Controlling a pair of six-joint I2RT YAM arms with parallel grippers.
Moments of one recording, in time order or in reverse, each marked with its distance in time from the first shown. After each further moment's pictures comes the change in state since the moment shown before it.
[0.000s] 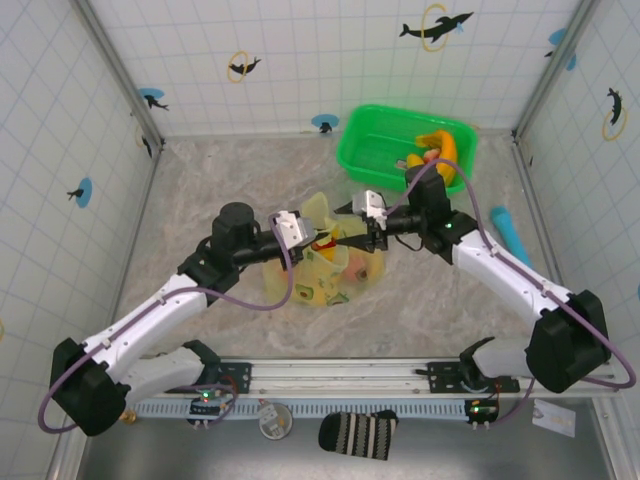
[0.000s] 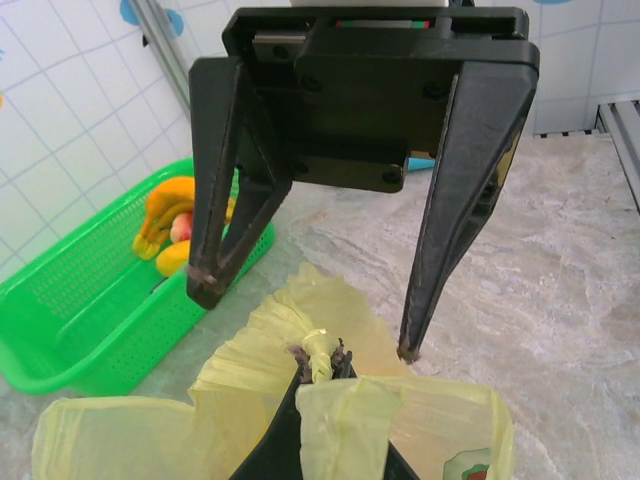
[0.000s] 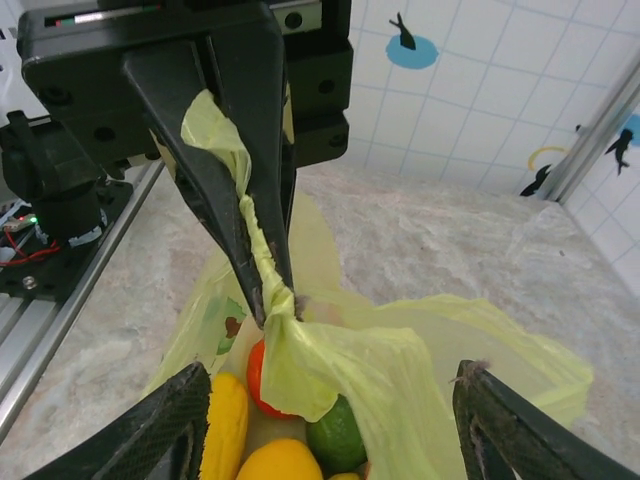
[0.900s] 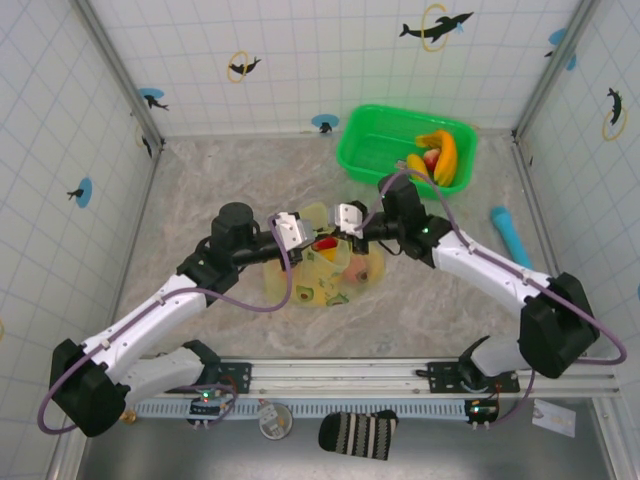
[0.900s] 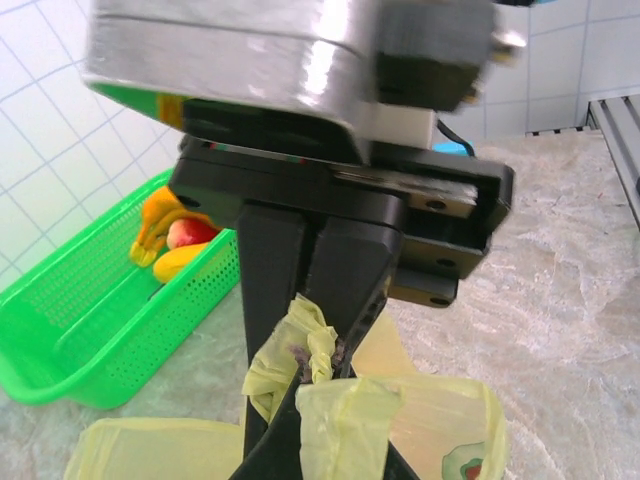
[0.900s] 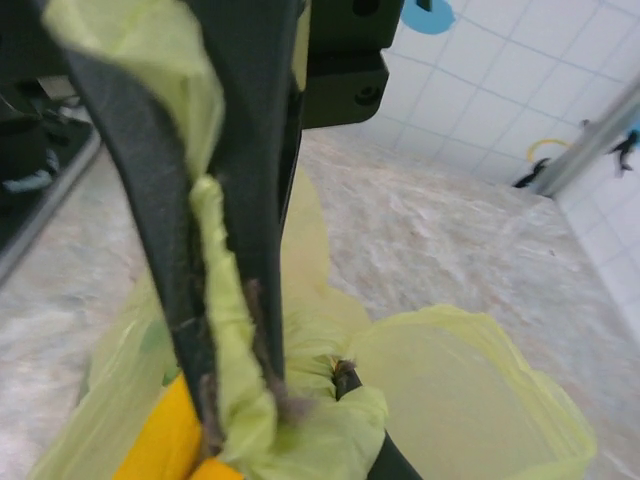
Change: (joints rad) left arm 0.000 -0.003 0.000 -0.008 0.019 0.019; right arm 0.146 0.070 -0.029 0.116 0.243 -0.099
